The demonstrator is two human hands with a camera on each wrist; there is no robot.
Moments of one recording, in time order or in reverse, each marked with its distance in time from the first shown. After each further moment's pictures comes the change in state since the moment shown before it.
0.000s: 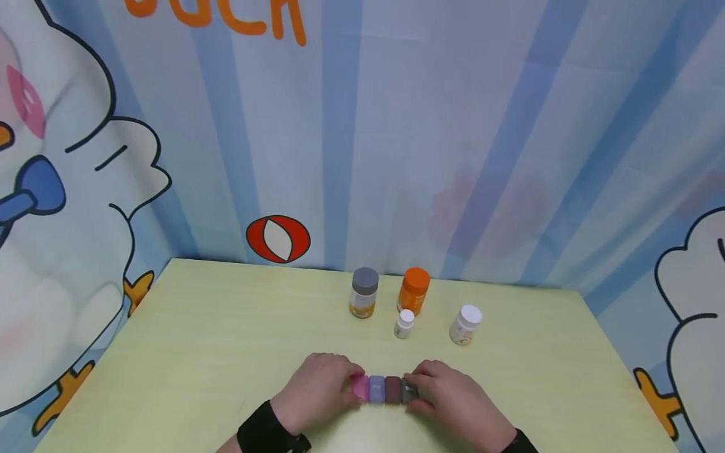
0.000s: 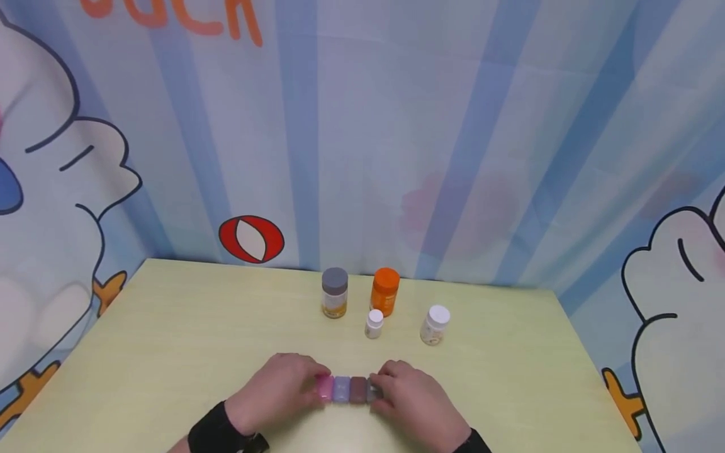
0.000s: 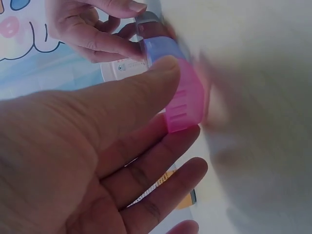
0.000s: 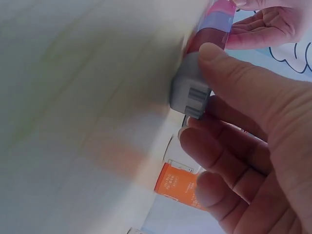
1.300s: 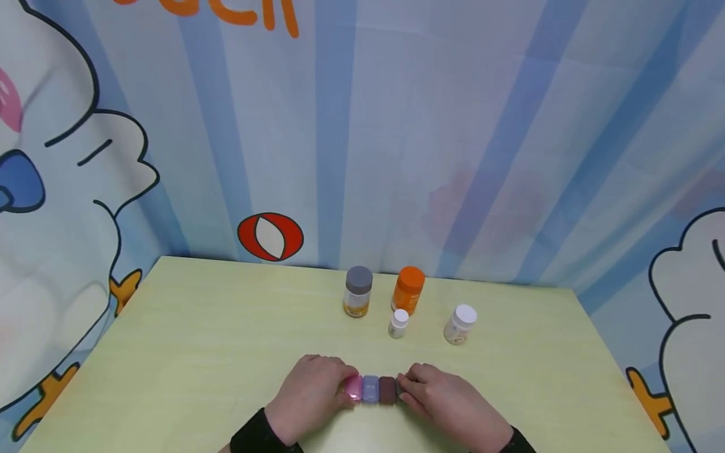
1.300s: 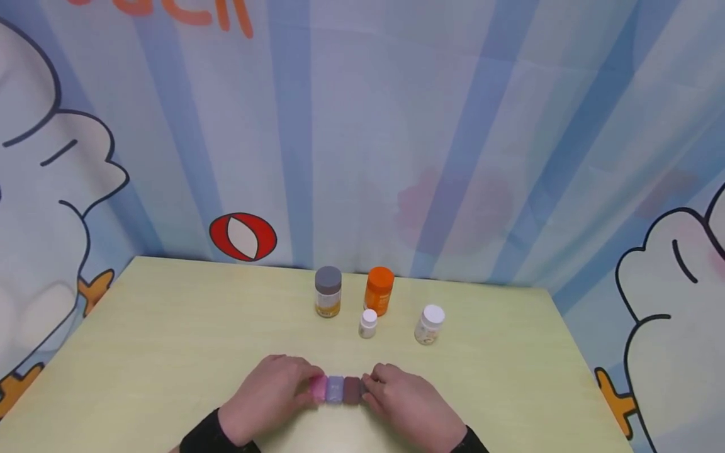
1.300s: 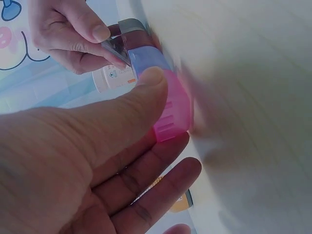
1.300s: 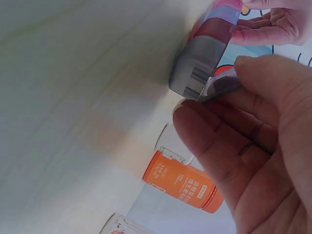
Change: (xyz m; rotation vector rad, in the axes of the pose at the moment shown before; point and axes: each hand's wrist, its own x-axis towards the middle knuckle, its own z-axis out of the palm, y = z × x) left_hand -0.001 0.005 0.006 0.063 0.067 -0.004; right_hand -0.003 0.001 -0.006 -0.117 0.067 -0.201
